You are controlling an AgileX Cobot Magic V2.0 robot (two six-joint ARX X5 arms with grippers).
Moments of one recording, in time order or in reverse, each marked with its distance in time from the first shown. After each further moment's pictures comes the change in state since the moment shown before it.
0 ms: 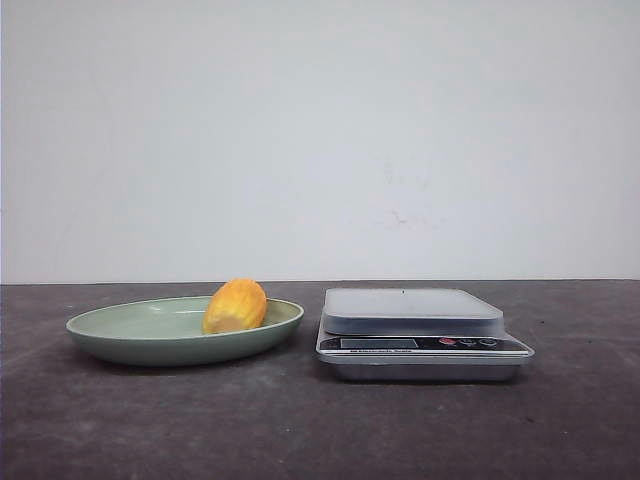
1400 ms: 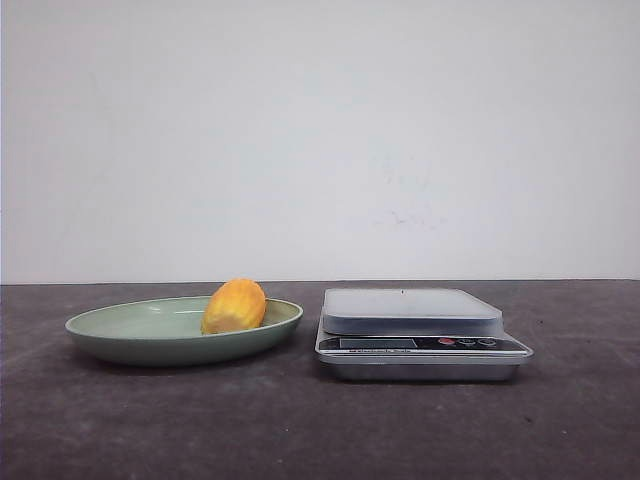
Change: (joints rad) left arm 0.000 0.317 0.480 -0.041 0.043 -0.295; right arm 0.013 0.321 0.554 -0.145 -0.098 0.297
